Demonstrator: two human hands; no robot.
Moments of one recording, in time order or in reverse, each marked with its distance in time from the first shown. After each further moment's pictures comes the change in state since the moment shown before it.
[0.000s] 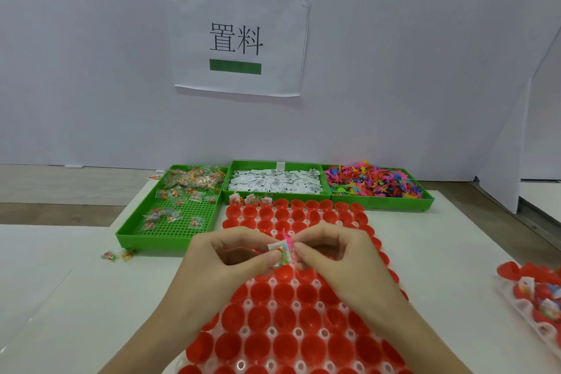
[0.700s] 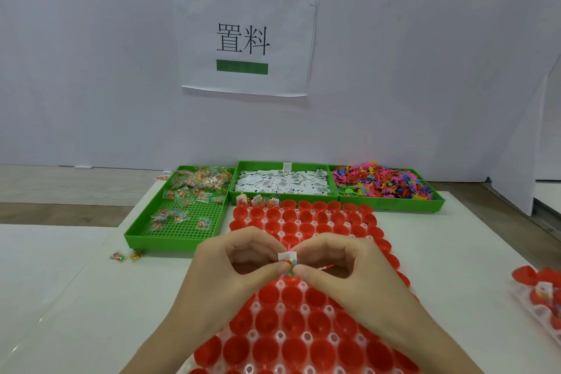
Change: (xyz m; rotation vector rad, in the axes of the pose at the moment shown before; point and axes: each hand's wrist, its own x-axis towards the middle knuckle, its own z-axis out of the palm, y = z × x) left_hand 0.000 -0.009 -0.001 0.167 -0.008 0.144; right_hand -0.009 -0.007 -0.004 -0.097 -0.176 -0.039
